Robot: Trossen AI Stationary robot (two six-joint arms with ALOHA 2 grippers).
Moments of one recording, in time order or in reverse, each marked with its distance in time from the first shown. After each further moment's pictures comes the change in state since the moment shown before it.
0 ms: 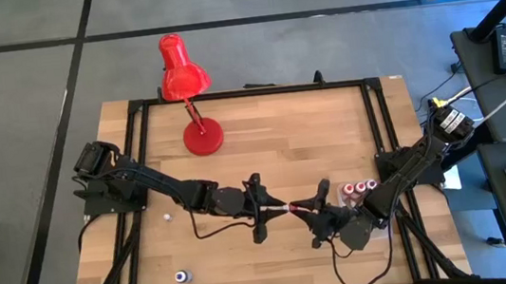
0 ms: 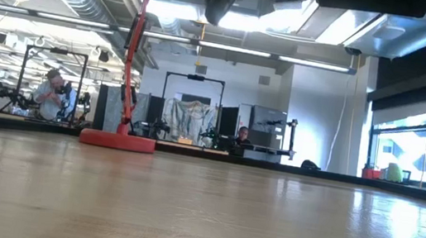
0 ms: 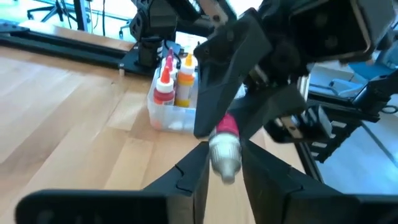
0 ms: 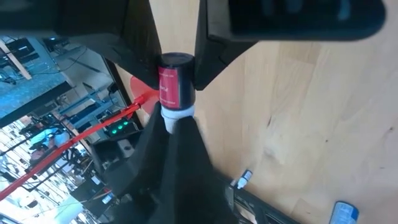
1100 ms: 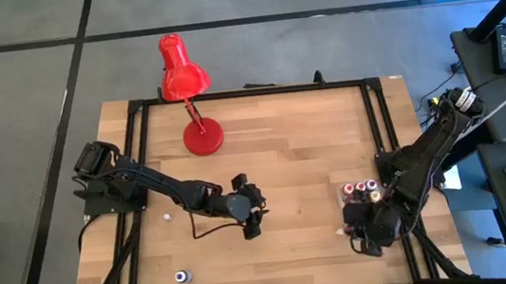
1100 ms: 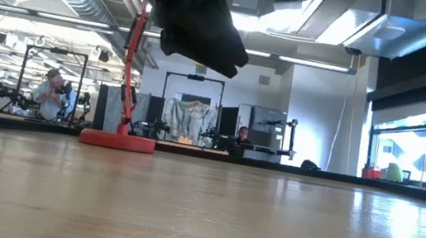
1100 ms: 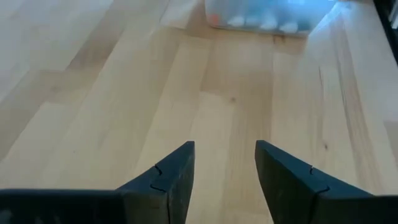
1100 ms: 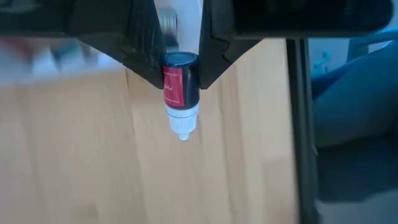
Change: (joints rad) left arm 0.002 0.000 -0.001 -0.416 -0.088 -0.065; right arm 0.135 -0.277 0.013 -0.865 -0.827 1.184
